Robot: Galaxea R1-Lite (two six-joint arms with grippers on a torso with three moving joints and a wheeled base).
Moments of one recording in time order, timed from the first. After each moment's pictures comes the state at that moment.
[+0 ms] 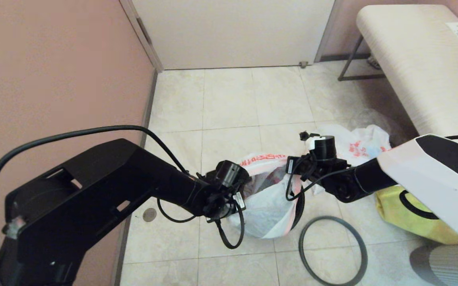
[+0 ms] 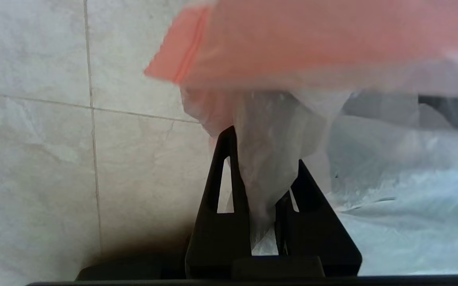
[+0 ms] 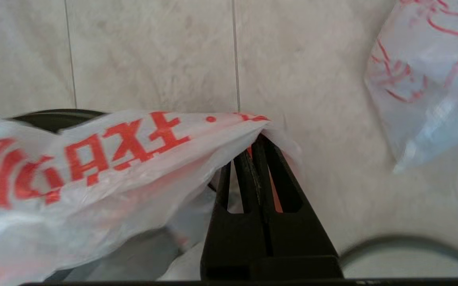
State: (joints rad) left arm -0.64 2.30 -1.37 -0.01 0.29 -0.77; right arm 0.38 2.34 -1.44 -0.58 -0.15 0.28
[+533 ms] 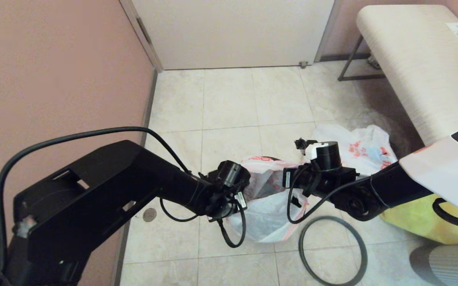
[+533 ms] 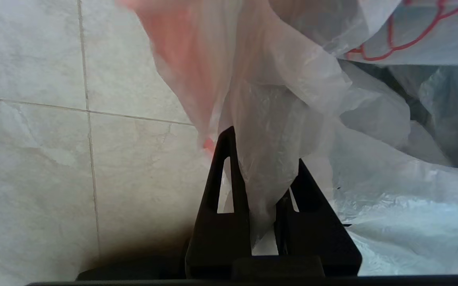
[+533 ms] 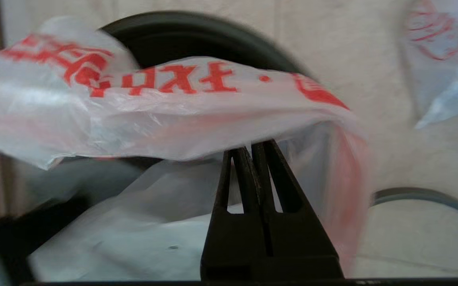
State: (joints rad) left arm -0.64 2.32 -1.40 -0.01 0.29 -0.77; right arm 0.48 2.18 -1.19 -0.60 -0.14 0.27
